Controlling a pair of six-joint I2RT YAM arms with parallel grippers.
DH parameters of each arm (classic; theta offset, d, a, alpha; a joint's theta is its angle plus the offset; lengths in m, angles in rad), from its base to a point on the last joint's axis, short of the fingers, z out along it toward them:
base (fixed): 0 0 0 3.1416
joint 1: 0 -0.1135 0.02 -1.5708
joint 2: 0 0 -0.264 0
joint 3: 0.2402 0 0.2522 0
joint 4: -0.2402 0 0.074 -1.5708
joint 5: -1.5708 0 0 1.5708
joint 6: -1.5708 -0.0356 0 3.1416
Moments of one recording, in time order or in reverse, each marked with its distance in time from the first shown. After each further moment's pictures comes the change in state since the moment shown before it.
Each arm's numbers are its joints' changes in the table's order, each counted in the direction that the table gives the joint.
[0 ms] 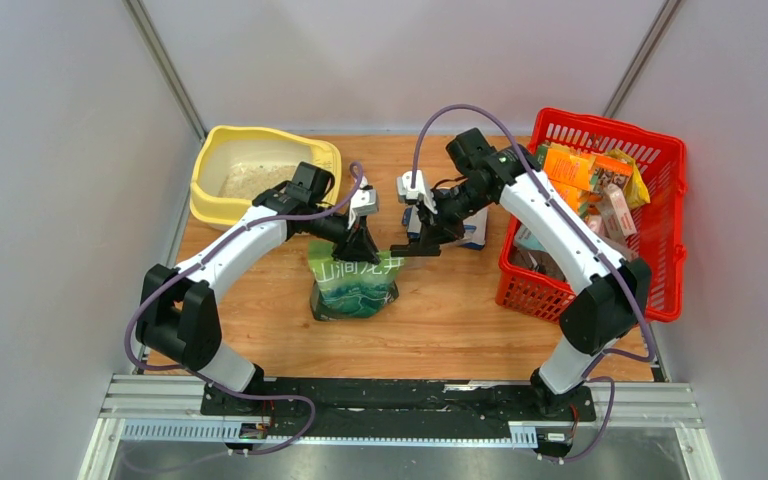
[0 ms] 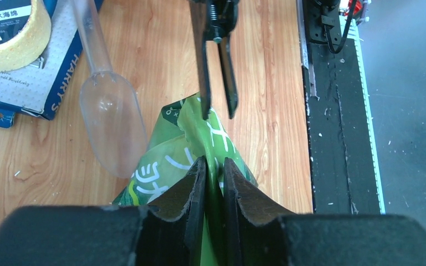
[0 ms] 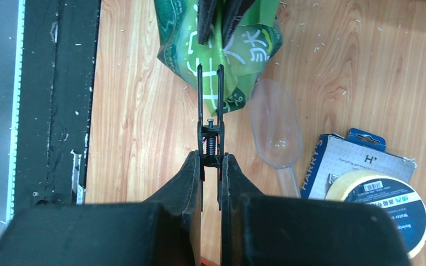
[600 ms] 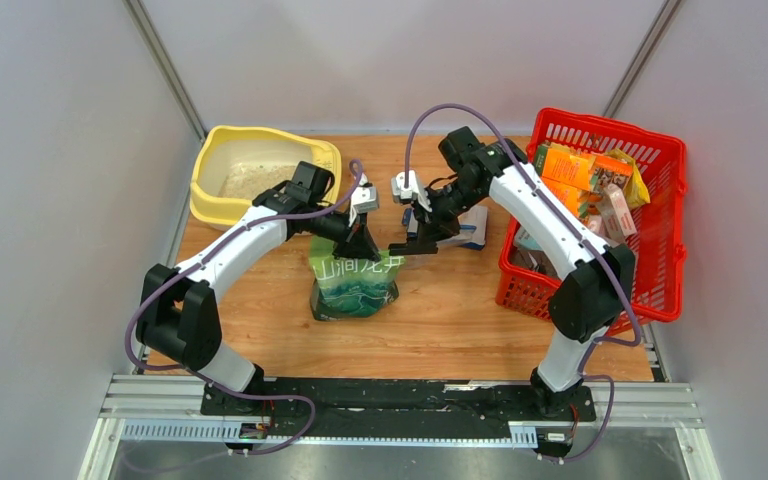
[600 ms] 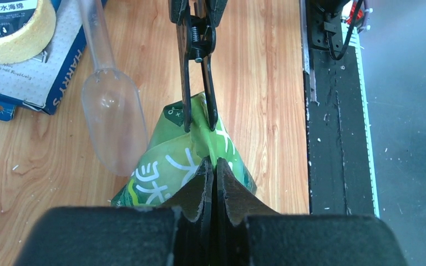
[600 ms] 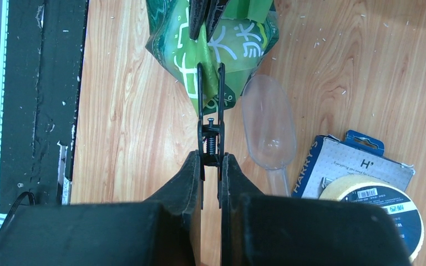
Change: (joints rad) left arm -0.001 0.000 -0.001 0.022 0.004 0.047; right arm -0.007 -0.087 0.057 -0.027 -0.022 0.059
